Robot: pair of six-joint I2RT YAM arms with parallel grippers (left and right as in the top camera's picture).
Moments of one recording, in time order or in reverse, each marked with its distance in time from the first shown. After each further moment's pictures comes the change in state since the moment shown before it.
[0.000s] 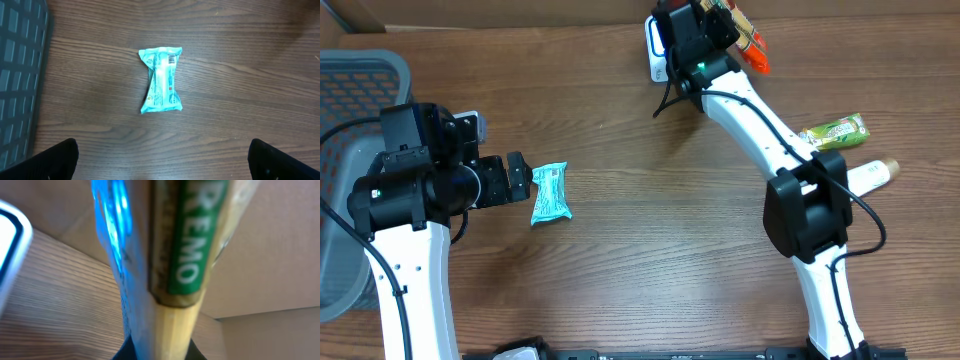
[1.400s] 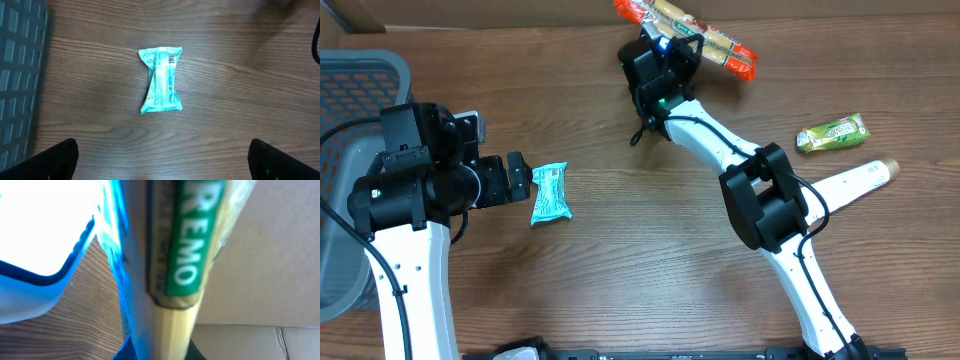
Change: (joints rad) left arm 0.000 0.000 0.000 0.000 0.000 0.000; right arm 0.090 0.222 0.000 0.315 0.231 -0.384
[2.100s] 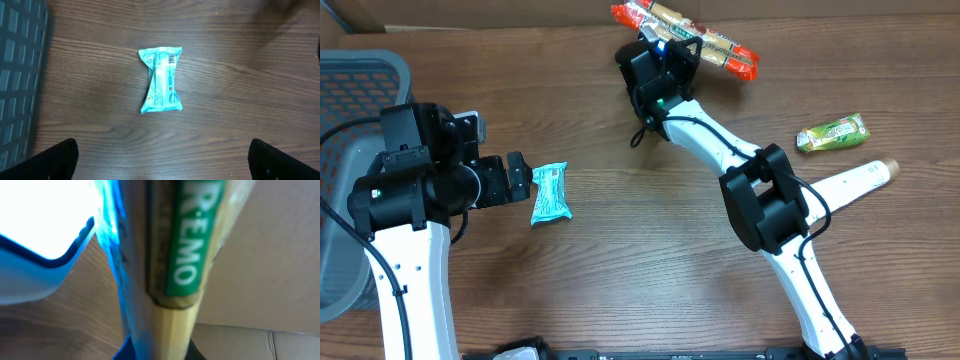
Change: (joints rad) left arm 0.000 0.000 0.000 0.000 0.000 0.000; right arm 0.010 -0.025 0.000 -0.091 0.003 -0.013
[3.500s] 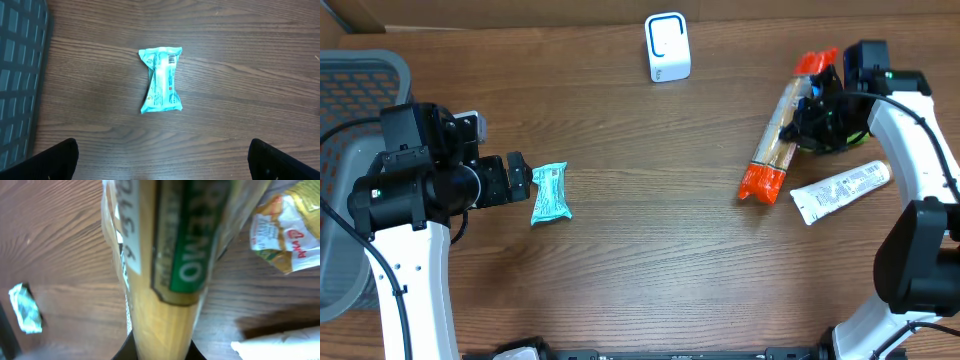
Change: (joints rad) left arm 0.000 0.000 0.000 0.000 0.000 0.000; right arm -0.652 -0.671 -0.605 -0.834 -1.576 1.092
